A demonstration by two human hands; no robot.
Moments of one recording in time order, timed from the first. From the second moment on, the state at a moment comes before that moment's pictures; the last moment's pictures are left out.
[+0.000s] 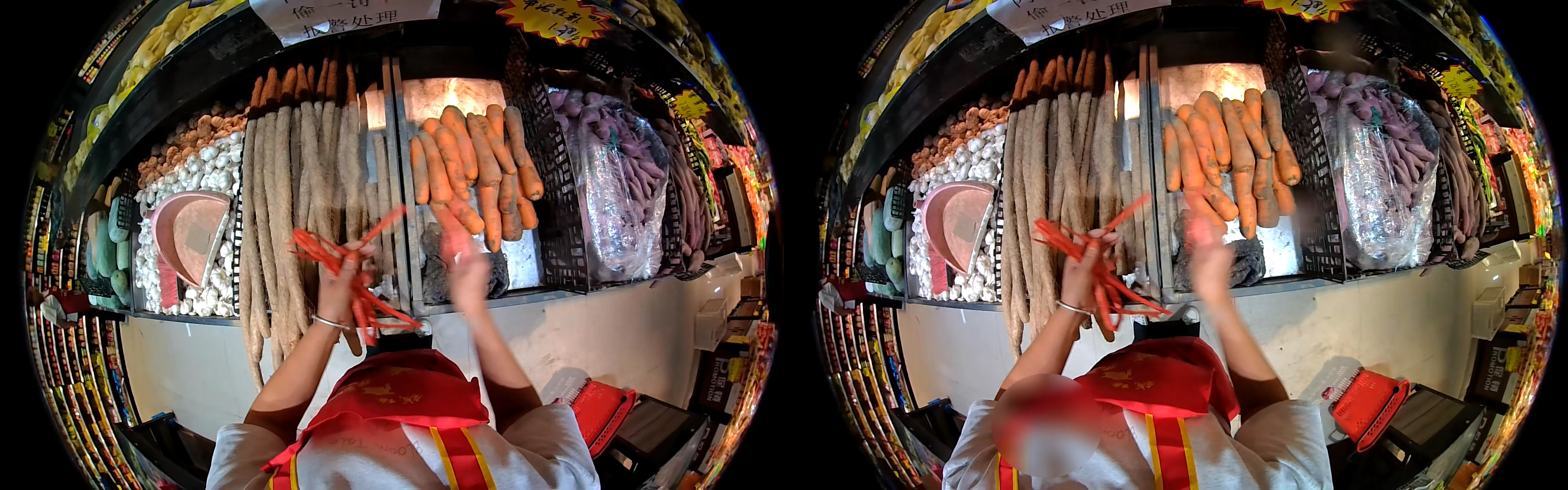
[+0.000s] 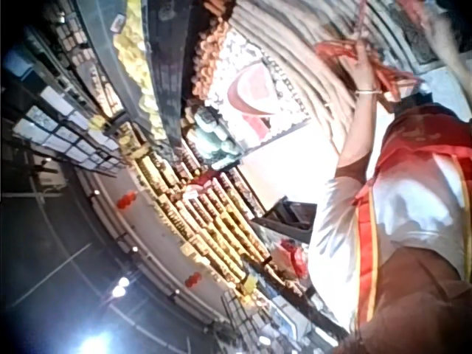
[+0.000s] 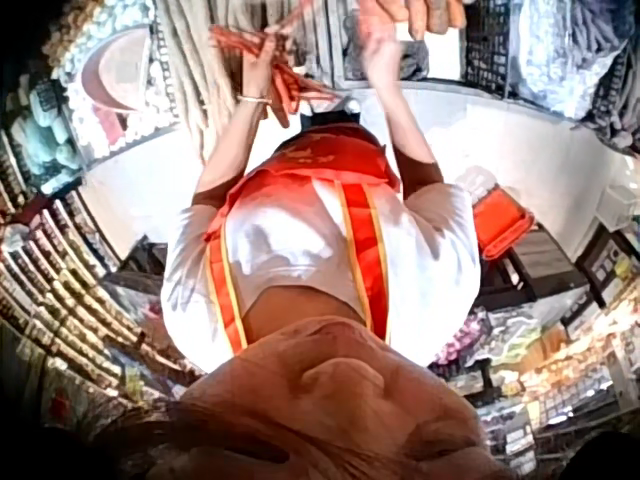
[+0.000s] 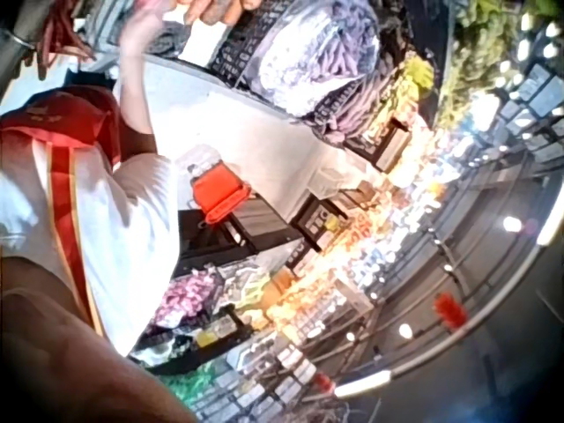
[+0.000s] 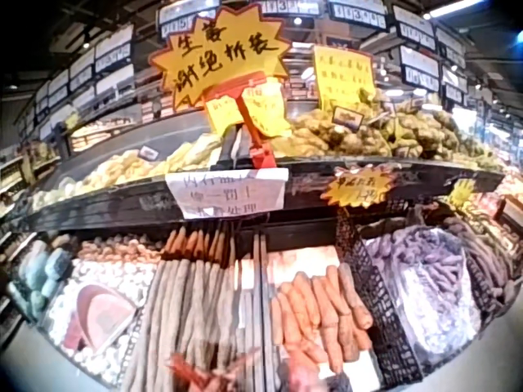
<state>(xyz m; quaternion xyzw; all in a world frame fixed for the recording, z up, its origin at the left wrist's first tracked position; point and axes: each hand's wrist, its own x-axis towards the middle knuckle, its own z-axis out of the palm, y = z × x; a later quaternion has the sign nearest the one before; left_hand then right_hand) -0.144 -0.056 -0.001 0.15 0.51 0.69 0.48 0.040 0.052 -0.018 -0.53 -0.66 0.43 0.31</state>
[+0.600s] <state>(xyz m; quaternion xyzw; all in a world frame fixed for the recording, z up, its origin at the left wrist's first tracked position) -0.170 -0.087 0.047 0.41 0.76 0.32 0.38 -0.010 0.019 0.076 -0.13 -0.85 0.34 0.38</state>
